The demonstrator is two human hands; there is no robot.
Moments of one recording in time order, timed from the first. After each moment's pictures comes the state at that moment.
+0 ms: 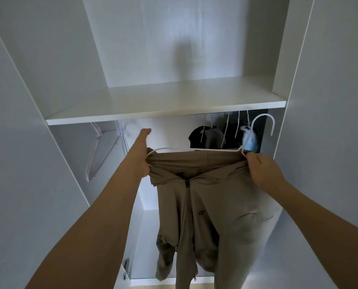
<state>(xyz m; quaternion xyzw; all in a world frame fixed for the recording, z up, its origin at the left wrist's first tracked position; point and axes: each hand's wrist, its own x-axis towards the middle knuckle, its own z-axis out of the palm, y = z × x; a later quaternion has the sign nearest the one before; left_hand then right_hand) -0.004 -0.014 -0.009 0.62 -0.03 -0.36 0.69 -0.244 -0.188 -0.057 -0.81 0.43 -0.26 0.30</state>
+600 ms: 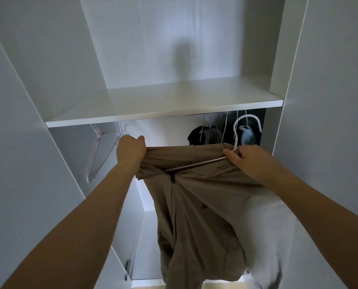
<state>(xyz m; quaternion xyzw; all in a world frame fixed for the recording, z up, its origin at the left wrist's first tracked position) 0.015 -0.013 -0.017 0.85 -0.17 0.04 0.50 -0.231 -0.186 -0.035 -0.91 0.33 -0.19 0.15</state>
